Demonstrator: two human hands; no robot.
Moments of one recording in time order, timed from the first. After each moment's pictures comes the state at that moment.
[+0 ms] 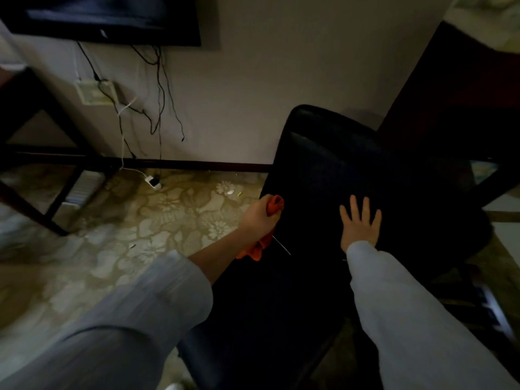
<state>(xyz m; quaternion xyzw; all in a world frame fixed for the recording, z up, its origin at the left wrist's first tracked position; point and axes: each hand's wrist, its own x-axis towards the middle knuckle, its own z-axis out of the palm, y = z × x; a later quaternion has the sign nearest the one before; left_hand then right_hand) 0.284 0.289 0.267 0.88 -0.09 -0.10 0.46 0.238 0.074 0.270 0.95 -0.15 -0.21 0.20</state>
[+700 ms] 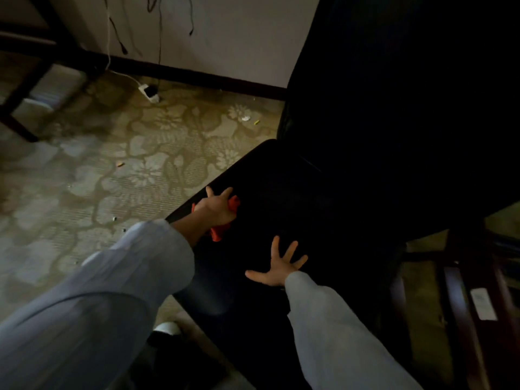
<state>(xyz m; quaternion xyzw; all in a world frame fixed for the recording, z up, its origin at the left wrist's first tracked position) 0.258 0.461 -0.101 0.94 0.01 -0.31 0.13 0.144 0.290 -0.095 0.84 -0.15 -0.48 -0.19</state>
